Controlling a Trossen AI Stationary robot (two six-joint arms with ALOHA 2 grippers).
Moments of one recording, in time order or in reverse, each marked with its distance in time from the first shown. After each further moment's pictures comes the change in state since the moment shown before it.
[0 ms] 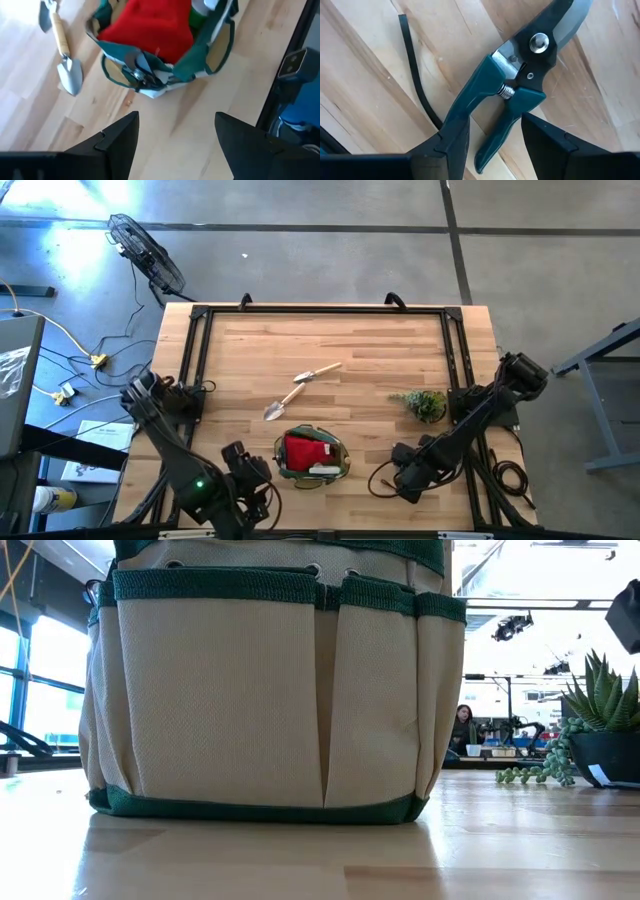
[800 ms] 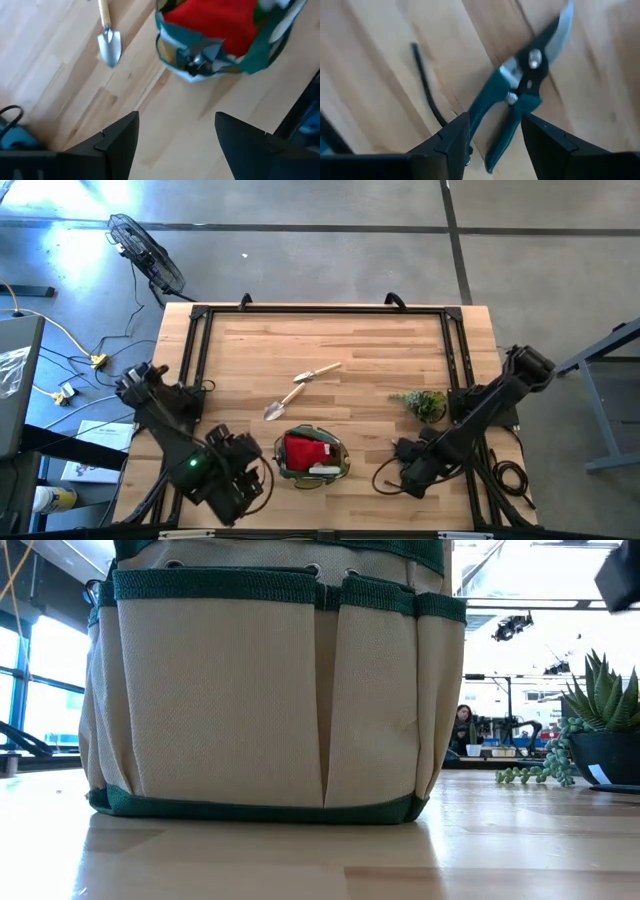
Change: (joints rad) left arm 0.047 -0.086 0.000 -0.189 0.093 -0.143; right arm 0.002 -0.091 0.000 -0.076 0.087 -0.092
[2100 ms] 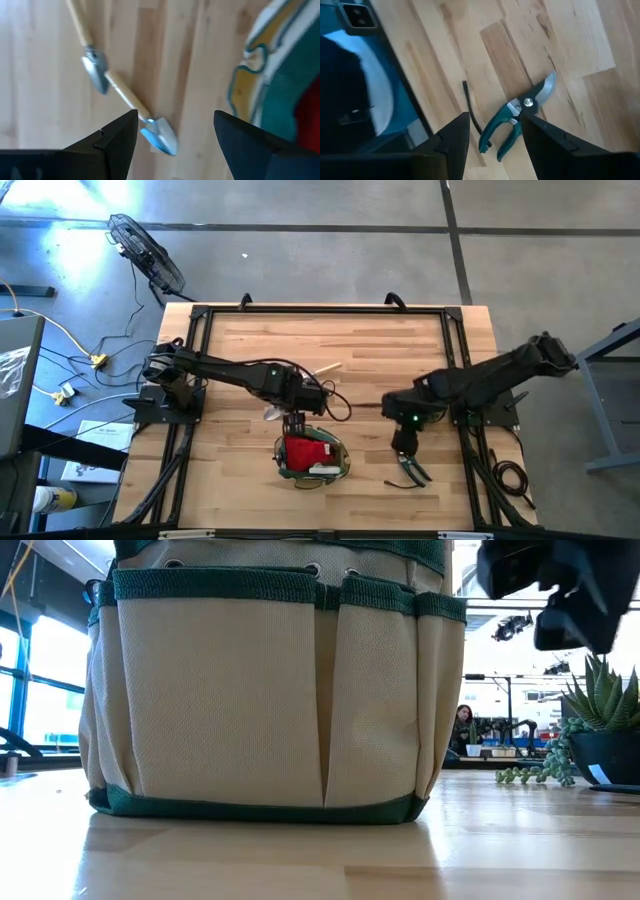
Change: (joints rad) left arm 0.647 0.052 -0.113 0.325 0.228 1.149; right arm -0.503 -0.252 0.000 -0.015 -0.397 -0.458
